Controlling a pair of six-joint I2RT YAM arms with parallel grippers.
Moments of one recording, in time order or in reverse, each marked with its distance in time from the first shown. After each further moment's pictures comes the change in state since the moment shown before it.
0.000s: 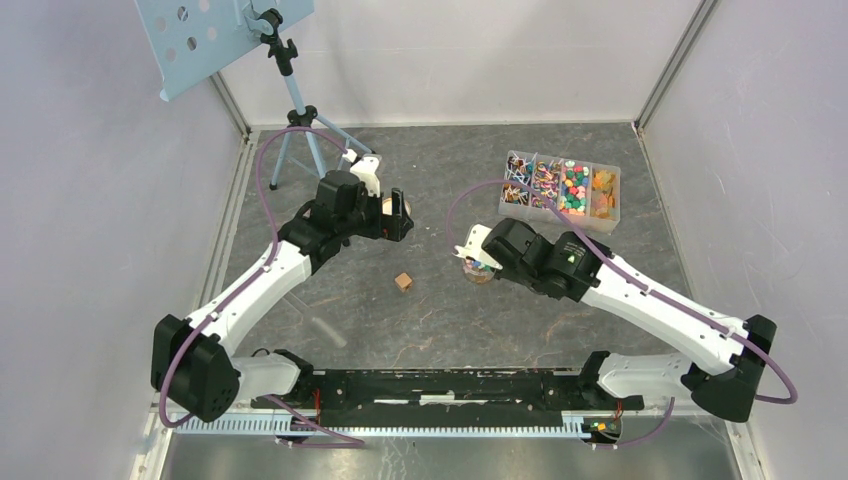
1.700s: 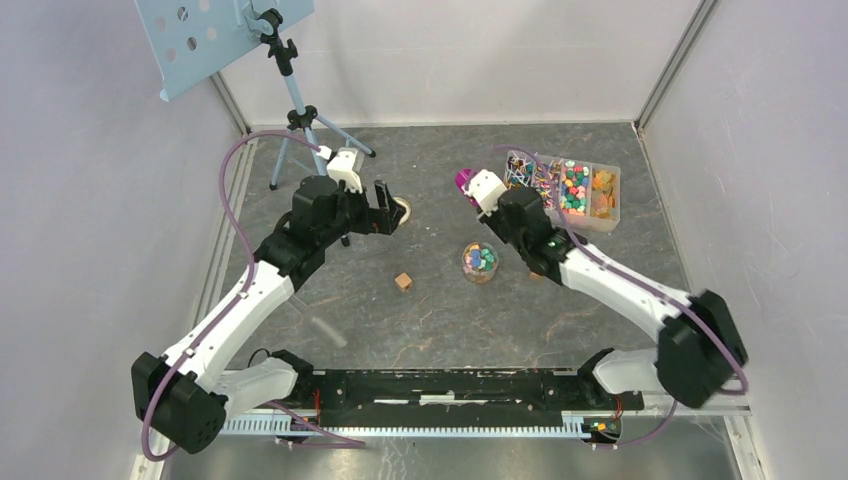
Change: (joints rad) left arm 0.008 -0.158 -0.026 0.071 -0.054 -0.057; right arm -0.327 0.080 -0.352 1.022 -0.200 -0.020
